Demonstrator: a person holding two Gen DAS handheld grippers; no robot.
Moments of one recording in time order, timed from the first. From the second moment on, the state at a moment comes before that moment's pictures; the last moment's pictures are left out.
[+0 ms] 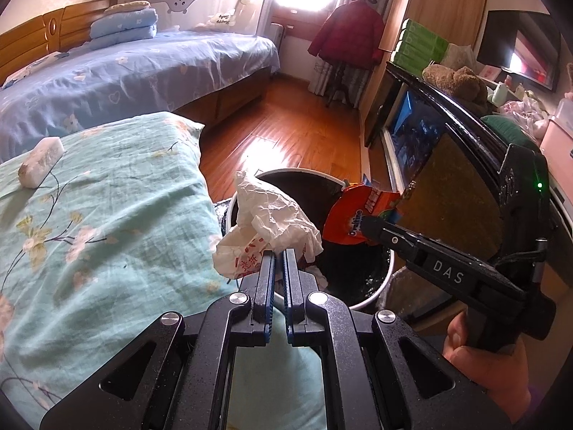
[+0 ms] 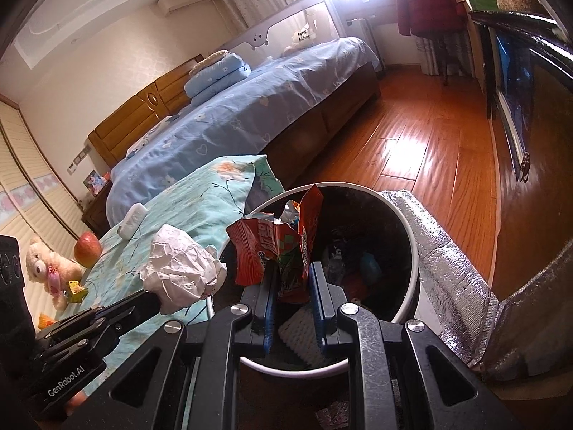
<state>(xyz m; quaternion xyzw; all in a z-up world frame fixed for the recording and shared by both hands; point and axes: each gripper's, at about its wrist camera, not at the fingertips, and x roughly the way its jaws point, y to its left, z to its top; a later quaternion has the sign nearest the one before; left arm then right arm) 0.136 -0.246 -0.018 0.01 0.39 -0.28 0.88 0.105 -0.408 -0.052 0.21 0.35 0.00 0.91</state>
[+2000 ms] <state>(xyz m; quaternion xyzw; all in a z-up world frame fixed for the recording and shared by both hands) 0.135 -0.219 -0.031 -0.02 0.42 -0.25 0.87 0.112 -0.421 -0.059 0.24 0.36 -0.01 0.90</state>
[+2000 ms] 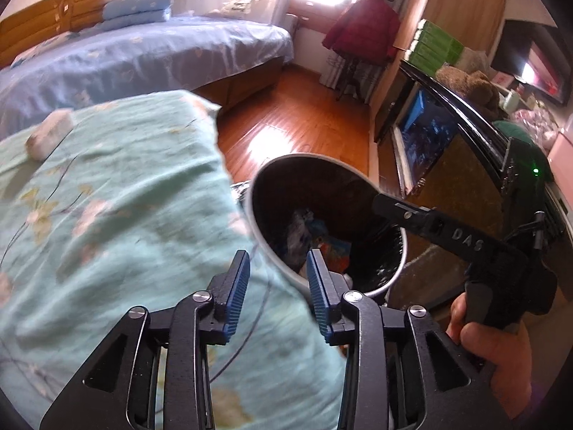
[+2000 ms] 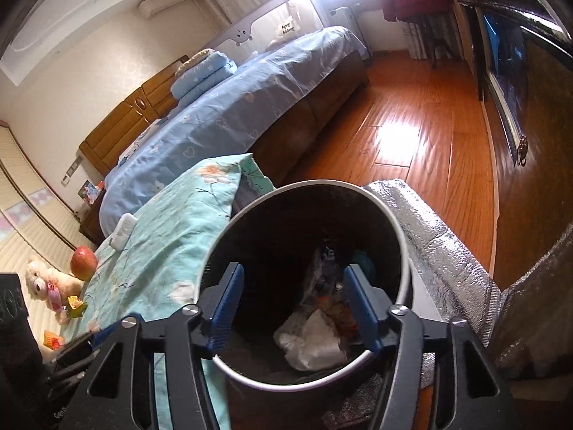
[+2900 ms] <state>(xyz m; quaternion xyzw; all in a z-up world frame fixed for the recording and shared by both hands) 0.103 -0.018 -0.055 -0.12 0.41 -0.05 0.90 0.130 -0.259 -0.052 0.18 0.38 0.11 0.90</state>
